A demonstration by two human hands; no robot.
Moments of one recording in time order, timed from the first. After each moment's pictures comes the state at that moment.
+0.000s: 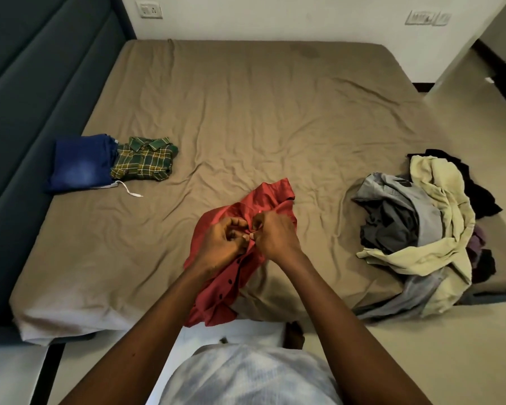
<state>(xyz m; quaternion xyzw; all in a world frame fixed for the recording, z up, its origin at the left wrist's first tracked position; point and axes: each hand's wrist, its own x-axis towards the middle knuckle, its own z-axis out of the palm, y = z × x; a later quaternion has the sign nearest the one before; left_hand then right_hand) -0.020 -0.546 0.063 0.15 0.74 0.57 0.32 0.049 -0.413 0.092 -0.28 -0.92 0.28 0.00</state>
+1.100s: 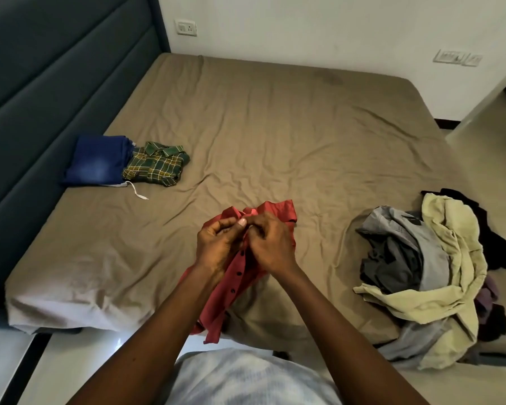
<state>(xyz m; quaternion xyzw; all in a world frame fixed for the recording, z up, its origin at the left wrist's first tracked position) -0.012 -0.489 0.079 -0.12 0.52 0.80 0.26 0.044 -0.375 0.101 -0.17 -0.86 0.45 0.16</state>
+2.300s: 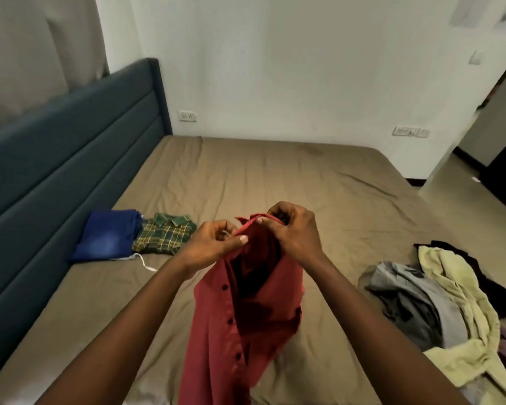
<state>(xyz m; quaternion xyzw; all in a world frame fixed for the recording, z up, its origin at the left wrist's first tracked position) -0.150 -0.564 0.202 0.29 0.69 0.59 0.30 -0.048 -0.372 0.221 -0.16 -0.85 0.41 0.28</state>
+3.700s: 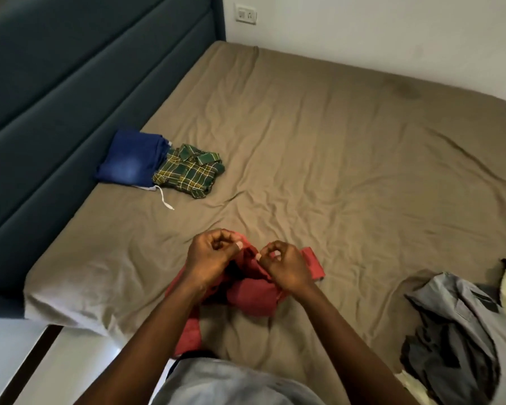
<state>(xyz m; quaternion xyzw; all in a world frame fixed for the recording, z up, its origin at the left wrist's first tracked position) -0.162 -0.494 0.081 -0.07 0.75 0.63 0.20 -0.117 -0.316 0.041 -0.21 -0.82 0.52 -0.10</state>
